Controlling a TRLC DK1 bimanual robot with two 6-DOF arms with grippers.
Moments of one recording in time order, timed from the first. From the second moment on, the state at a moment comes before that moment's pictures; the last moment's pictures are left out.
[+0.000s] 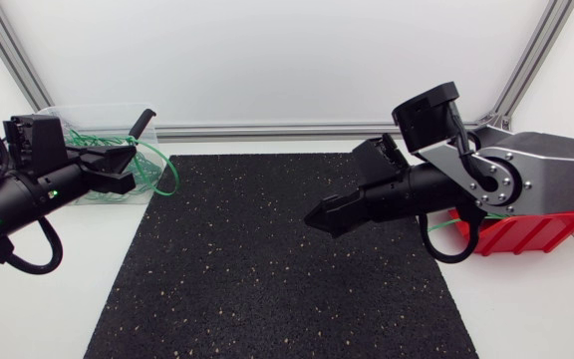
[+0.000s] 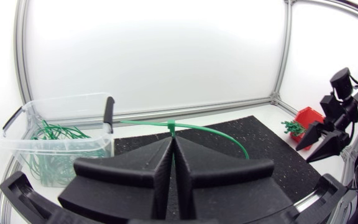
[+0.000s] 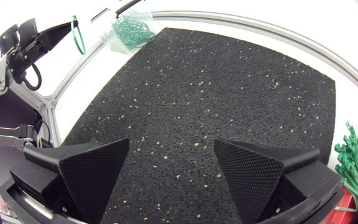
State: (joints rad) left arm -0.05 1.08 0.57 0.22 0.28 0.01; right arm 0.45 1.43 0.86 -0.28 -0.40 0.05
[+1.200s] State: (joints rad) left arm 0.16 1.73 1.35 -0.14 -0.13 0.00; right arm 0.41 1.15 0.73 -0.25 -0.17 -0.03
